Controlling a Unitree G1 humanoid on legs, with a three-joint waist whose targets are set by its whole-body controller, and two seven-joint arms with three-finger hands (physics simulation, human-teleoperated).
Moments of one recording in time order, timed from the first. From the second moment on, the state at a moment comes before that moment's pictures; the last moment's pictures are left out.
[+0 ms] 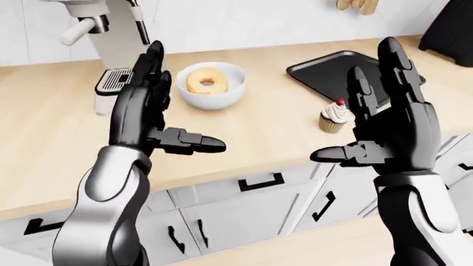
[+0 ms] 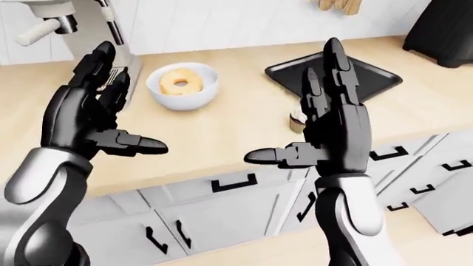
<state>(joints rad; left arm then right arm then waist) -0.52 0.19 0.13 -0.80 -0.12 1.09 -0.02 -0.26 -0.16 -0.23 -0.87 0.45 0.69 -0.15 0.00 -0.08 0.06</state>
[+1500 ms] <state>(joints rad) -0.84 0.12 -0.04 -0.16 0.48 0.69 -0.22 -0.26 -0.28 -0.38 -0.97 0.60 0.75 -0.22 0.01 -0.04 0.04</state>
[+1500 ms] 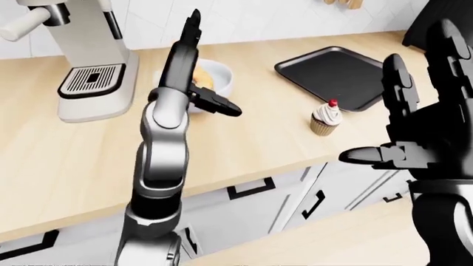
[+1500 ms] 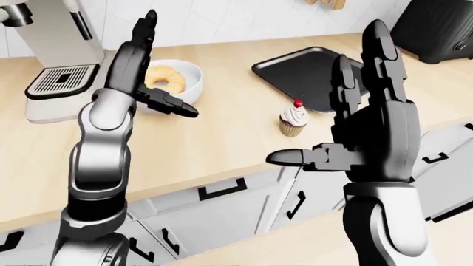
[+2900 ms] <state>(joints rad) -0.80 0.10 -0.03 0.31 1.08 0.19 -0.04 -0.23 -0.28 -0.40 -0.97 0.62 0.71 -0.22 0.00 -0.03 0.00</state>
